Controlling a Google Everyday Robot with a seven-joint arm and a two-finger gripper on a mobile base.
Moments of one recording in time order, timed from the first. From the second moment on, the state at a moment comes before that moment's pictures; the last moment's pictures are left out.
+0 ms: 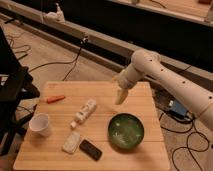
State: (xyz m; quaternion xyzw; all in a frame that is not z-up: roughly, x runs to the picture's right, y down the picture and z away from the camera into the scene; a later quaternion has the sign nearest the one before) arm 0.066 0.022 0.768 -0.28 -0.25 0.01 0.93
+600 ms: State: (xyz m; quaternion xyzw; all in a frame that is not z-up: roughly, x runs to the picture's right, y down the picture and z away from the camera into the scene) arm -0.009 -0.018 0.803 -0.25 -0.30 0.00 0.92
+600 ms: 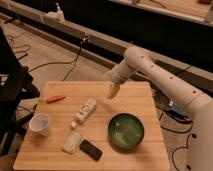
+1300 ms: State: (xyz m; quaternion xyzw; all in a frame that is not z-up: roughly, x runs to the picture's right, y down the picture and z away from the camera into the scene) arm -0.138 -0.047 0.804 -0.22 -0.37 -0.06 0.90
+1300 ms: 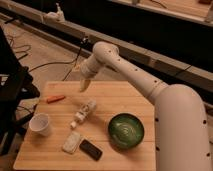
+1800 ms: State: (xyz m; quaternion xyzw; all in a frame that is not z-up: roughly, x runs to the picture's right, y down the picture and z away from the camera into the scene) arm -0.134 -0.044 0.827 -0.22 -0.35 -0.05 0.91
